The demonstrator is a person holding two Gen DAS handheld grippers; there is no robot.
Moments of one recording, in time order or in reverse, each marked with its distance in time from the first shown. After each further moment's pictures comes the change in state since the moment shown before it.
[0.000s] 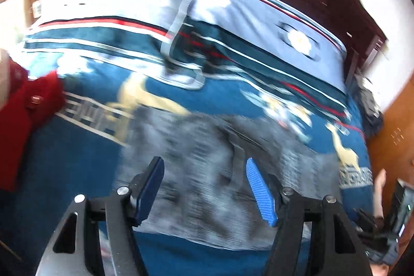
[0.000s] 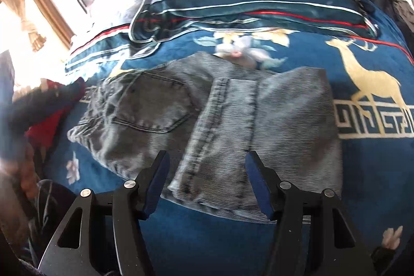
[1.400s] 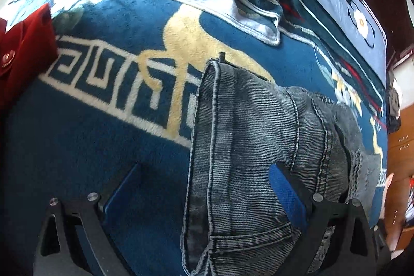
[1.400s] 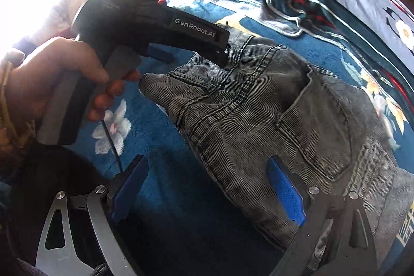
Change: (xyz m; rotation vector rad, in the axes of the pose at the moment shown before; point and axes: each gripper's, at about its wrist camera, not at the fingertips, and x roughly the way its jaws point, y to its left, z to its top) left arm 0.117 0.094 0.007 -0.060 0.314 -0.007; right arm 0.096 0.184 -0.007 -0.533 0.154 0.103
